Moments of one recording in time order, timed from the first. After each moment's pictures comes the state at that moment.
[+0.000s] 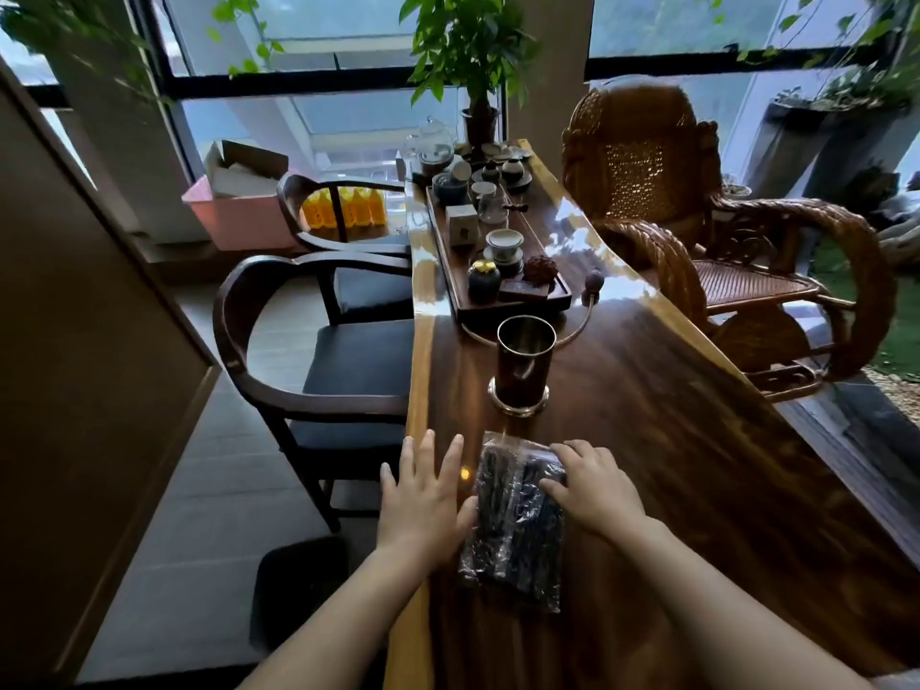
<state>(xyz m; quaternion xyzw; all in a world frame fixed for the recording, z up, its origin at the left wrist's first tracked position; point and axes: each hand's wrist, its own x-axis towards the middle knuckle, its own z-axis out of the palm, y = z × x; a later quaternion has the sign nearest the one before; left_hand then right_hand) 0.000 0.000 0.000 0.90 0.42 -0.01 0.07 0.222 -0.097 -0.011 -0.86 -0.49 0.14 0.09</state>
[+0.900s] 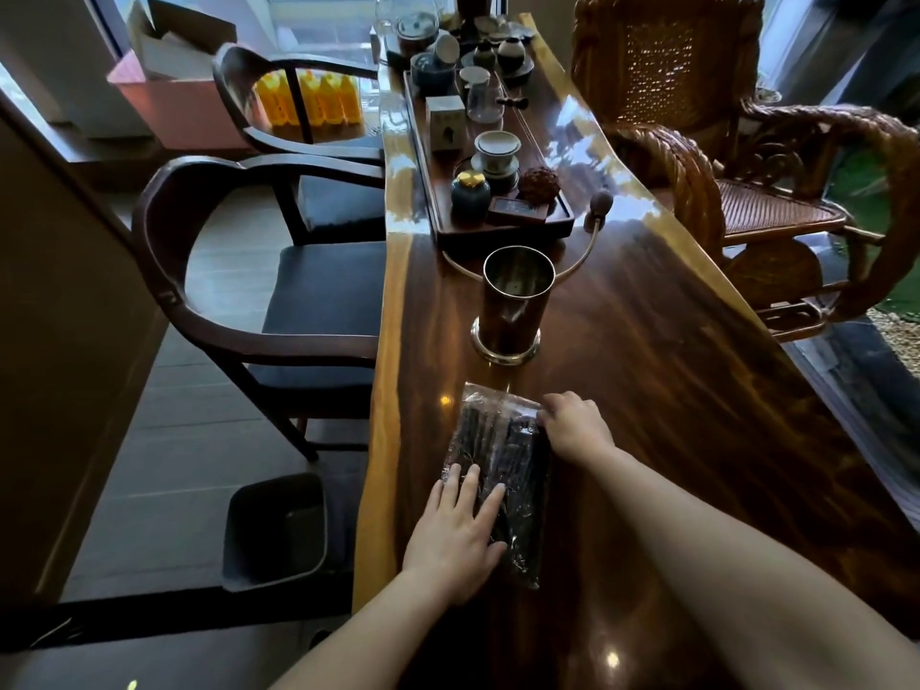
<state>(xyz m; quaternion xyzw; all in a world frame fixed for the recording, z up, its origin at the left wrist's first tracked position) 0.036 -0.040 -0.108 0.93 0.30 -0.12 0.15 0.280 -0.036 -0.084 -0.88 -0.39 0.26 0.09</state>
